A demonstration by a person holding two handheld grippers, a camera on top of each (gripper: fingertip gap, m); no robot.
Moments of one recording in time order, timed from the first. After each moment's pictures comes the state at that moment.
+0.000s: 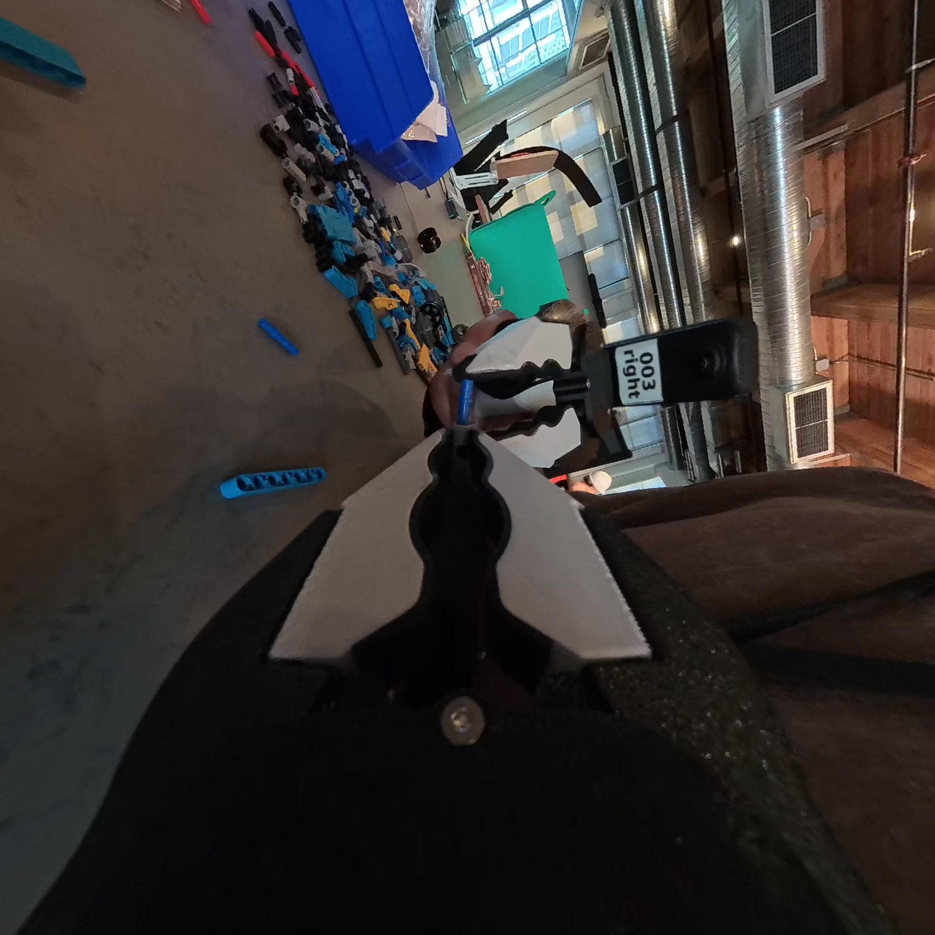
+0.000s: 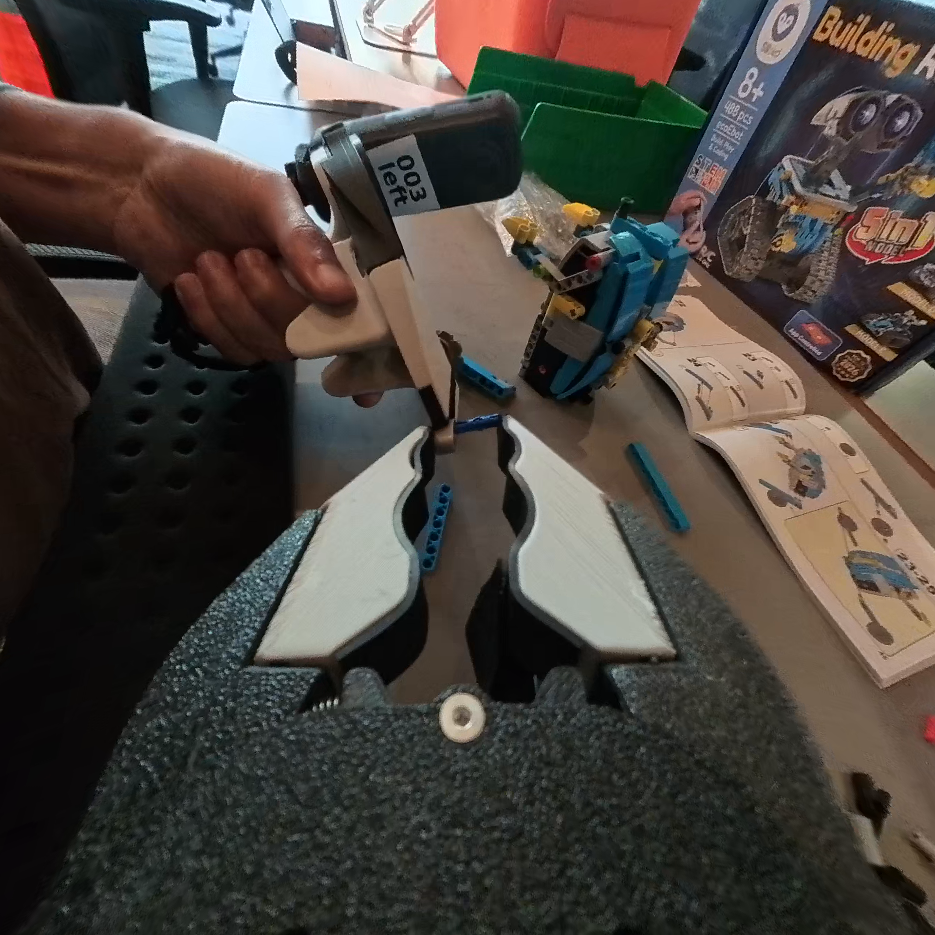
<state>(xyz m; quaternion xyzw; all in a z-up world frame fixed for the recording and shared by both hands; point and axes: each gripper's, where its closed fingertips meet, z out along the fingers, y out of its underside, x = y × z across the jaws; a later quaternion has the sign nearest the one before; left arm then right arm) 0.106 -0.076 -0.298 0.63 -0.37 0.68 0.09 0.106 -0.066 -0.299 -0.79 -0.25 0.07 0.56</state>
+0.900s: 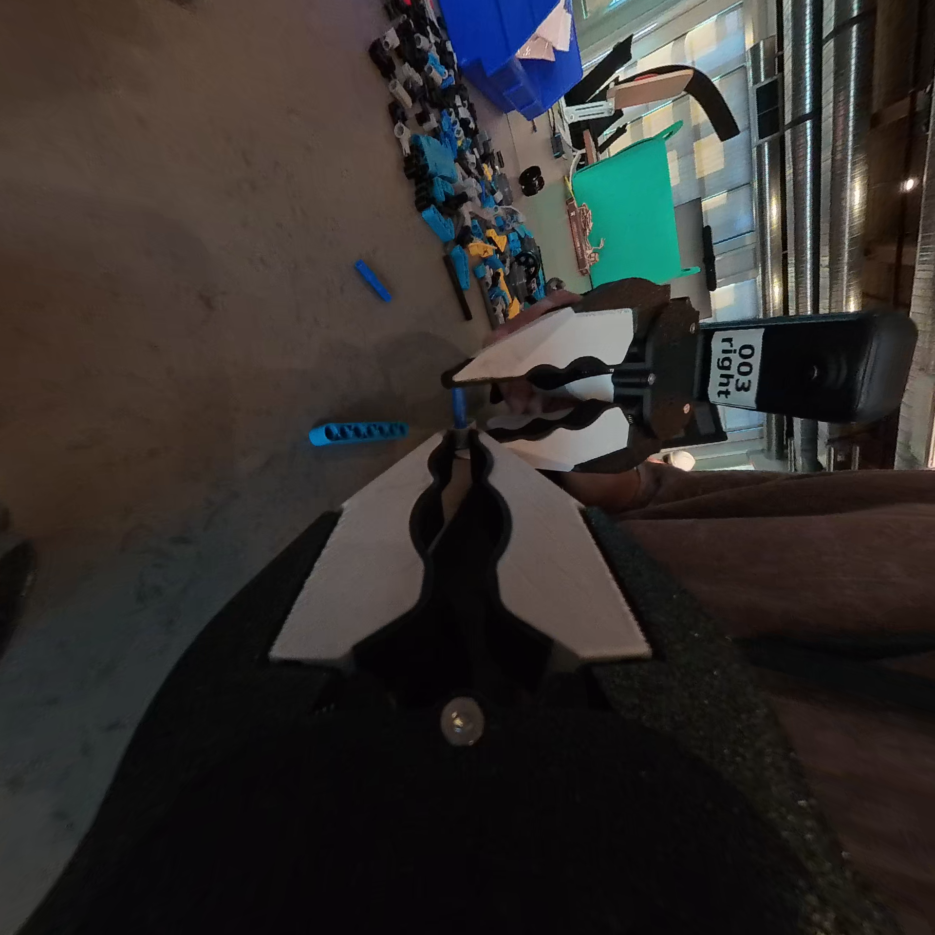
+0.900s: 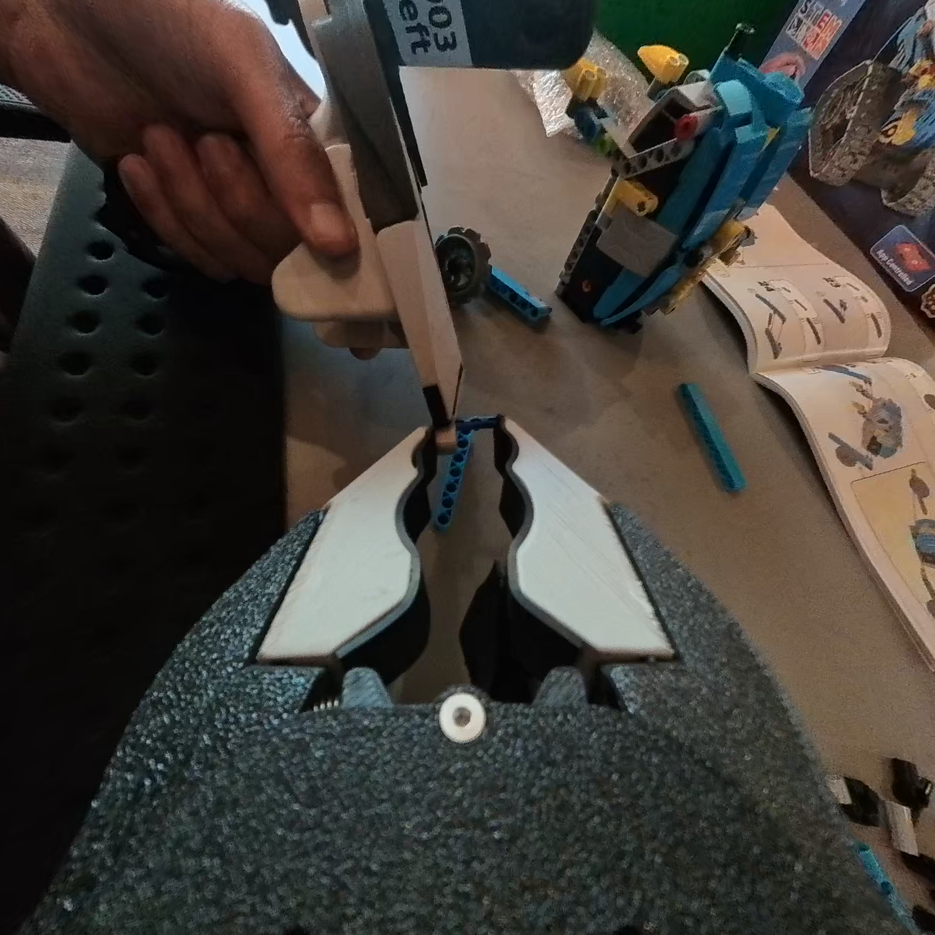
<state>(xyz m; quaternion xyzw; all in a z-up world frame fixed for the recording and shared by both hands) 0.103 -0.079 -0.340 0.69 -0.41 0.59 0.09 0.101 -0.067 -0.346 -0.83 -0.28 0.05 0.48</state>
